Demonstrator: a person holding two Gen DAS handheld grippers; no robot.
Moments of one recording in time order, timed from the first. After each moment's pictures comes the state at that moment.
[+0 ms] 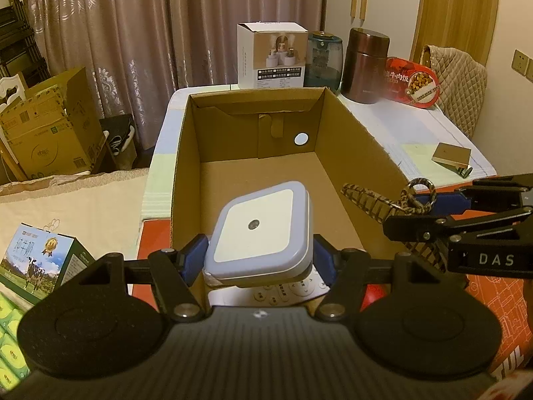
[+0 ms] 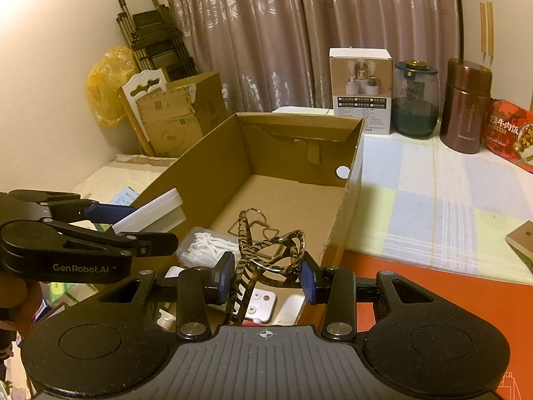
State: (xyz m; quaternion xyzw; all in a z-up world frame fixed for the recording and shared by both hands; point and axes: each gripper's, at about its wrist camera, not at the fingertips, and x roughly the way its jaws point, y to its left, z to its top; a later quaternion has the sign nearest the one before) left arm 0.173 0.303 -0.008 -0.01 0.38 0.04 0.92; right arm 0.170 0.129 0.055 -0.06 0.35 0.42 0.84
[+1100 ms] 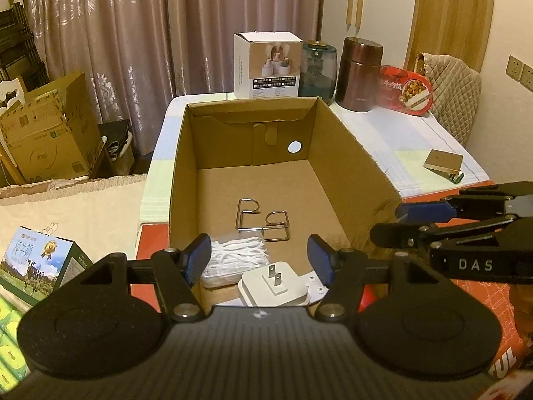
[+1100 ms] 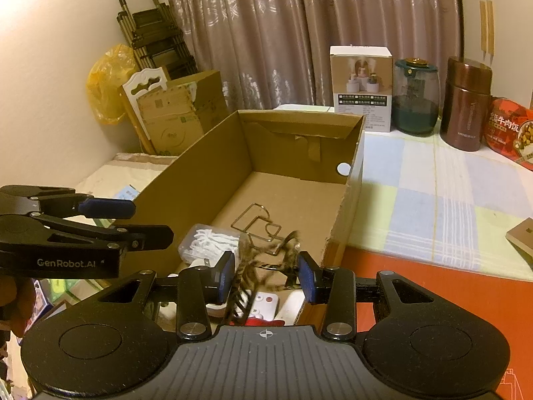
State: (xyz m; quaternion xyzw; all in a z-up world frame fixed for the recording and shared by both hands) left arm 0.162 0.299 0.002 -0.01 0.37 0.03 0.93; right arm 0.167 0.129 0.055 -0.05 0.35 0.42 0.84
